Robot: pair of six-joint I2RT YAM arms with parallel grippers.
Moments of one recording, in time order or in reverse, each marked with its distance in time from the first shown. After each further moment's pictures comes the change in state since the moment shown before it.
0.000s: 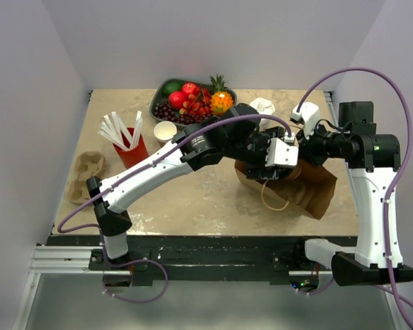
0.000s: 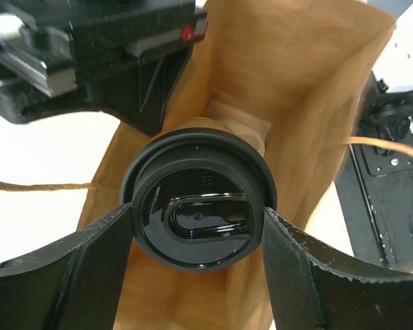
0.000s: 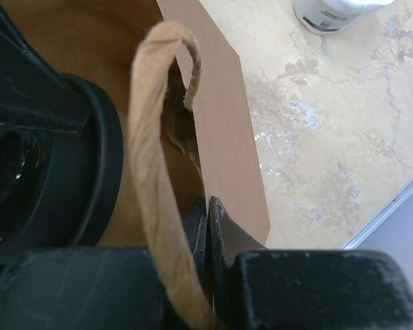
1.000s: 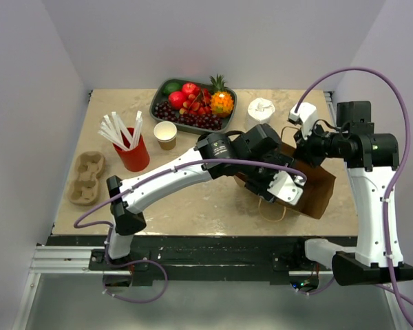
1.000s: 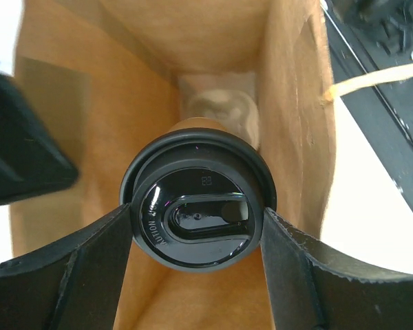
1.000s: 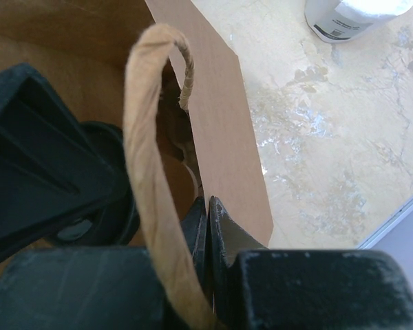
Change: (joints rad) left arm -0.080 0.114 0.089 -0.197 -0.057 0.385; right arm 0.017 0.005 -0.002 -0.001 -0.023 0.000
